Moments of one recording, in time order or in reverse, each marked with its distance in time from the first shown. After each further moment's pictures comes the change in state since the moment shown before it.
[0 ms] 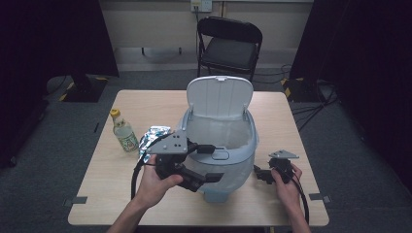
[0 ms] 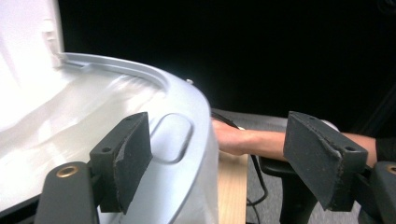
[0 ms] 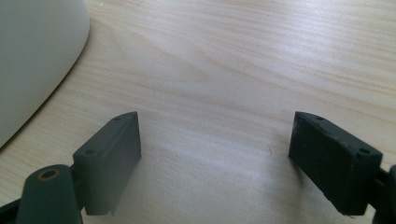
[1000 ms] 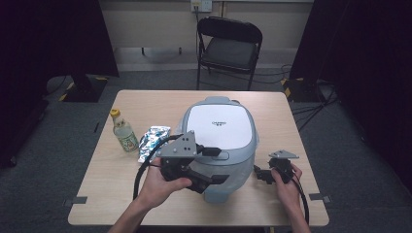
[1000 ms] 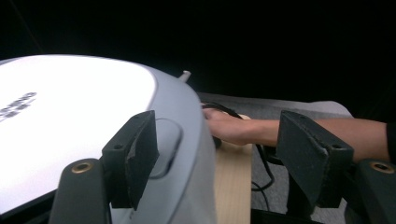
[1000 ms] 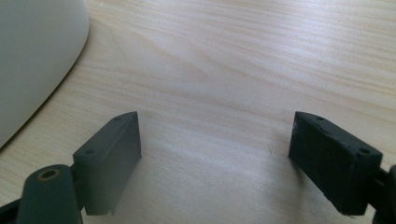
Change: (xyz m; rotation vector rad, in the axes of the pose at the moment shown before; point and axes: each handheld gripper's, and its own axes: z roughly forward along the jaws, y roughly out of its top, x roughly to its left) left arm -0.013 0.011 0.015 0.087 -0.010 0.073; right arm 0.000 0.000 0.000 0.001 0.000 -0.004
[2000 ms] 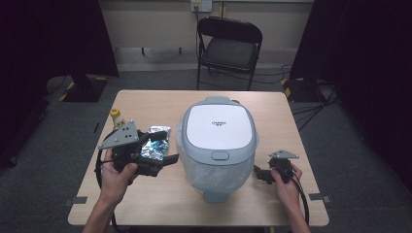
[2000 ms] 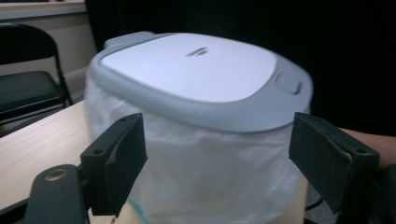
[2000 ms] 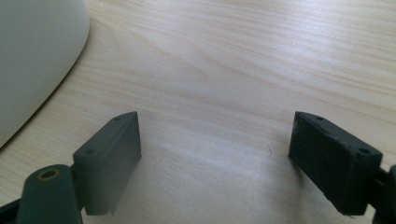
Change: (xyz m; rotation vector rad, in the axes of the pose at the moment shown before) left arm 0.037 -0.048 -0.090 -0.102 0.269 -0.135; right arm 0.000 0.000 0.000 -0.001 0.002 0.002
